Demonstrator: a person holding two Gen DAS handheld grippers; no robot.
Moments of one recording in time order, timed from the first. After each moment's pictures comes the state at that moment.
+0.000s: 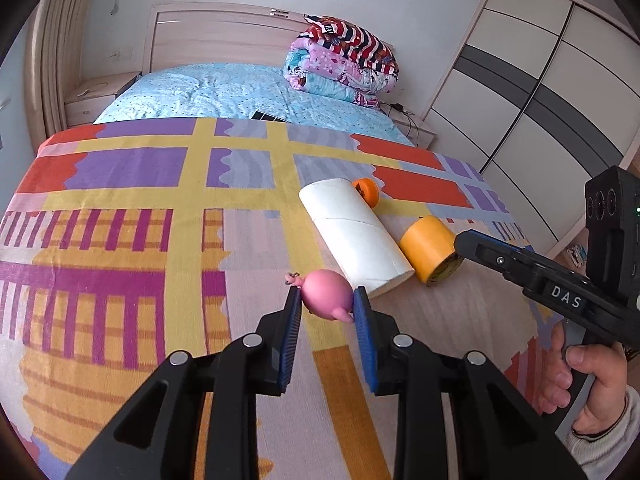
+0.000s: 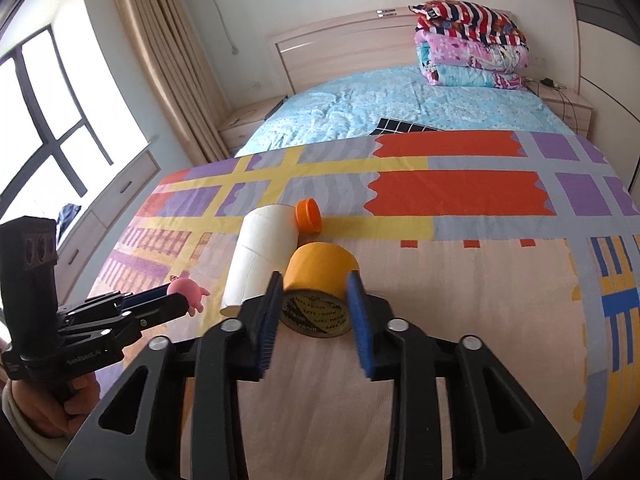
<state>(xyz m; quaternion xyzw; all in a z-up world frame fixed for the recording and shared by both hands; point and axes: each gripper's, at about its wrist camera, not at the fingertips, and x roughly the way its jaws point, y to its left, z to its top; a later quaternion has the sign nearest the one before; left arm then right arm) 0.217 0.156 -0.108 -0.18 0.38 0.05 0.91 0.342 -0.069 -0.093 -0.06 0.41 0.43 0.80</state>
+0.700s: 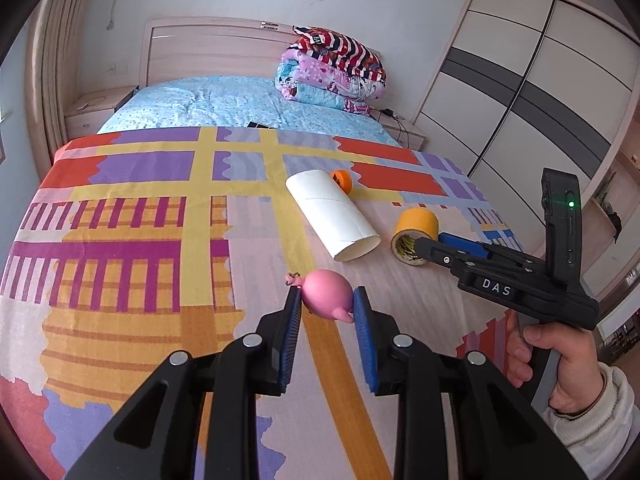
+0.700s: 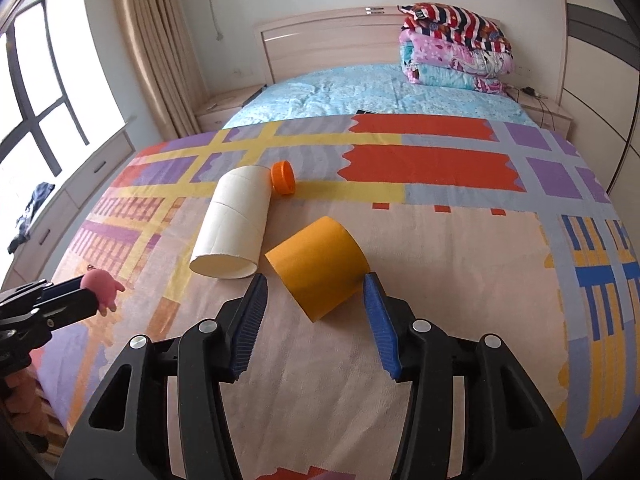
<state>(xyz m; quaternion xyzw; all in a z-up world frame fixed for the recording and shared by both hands) 0.168 0.136 -0.091 -0.17 0.36 0.04 0.92 0.333 -0.079 -0.115 -0.10 0.41 0.39 0.82</state>
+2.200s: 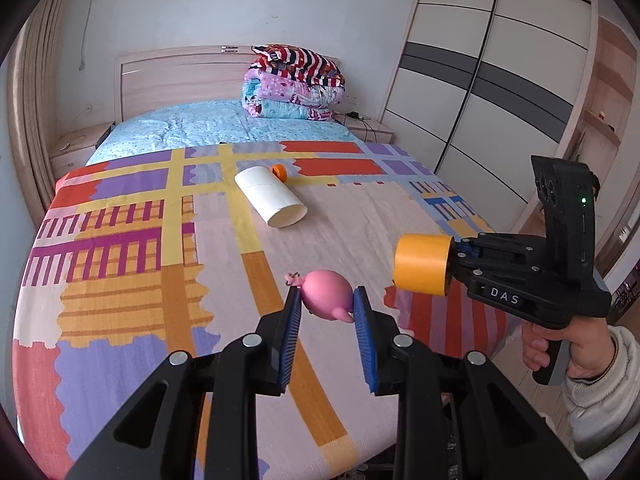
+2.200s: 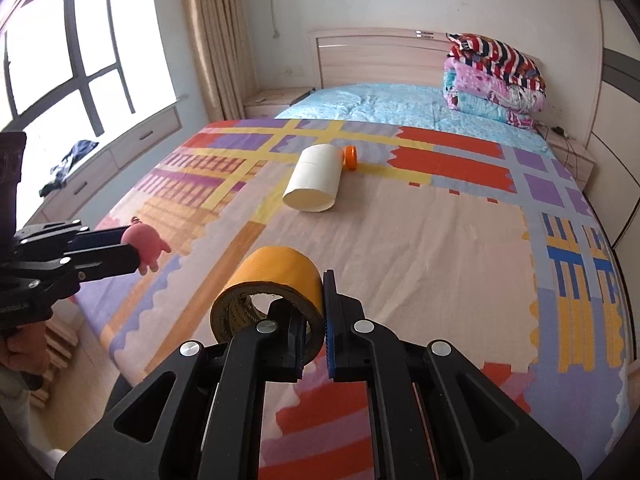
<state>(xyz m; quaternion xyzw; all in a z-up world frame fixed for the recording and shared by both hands) 0.092 0.058 -0.063 -0.10 0.34 0.00 0.93 0.229 -0.145 -0.077 -0.16 0.36 0.47 0.79</state>
